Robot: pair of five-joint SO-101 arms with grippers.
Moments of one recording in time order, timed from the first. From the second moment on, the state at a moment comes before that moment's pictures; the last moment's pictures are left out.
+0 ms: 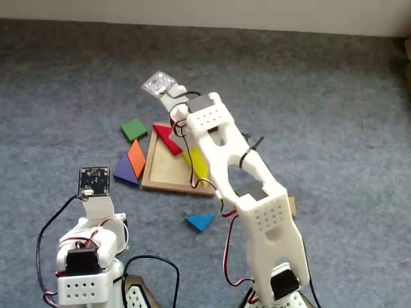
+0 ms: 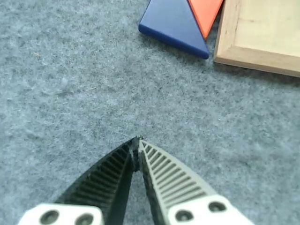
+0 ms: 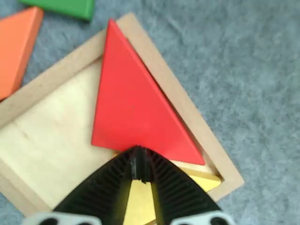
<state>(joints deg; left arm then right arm) -12.0 -102.5 96.0 76.1 5.8 -32.1 41.3 -29.2 69.9 26.3</state>
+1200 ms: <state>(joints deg) -12.0 -102.5 96.0 76.1 5.8 -30.4 46.7 -38.9 82.0 29.7</state>
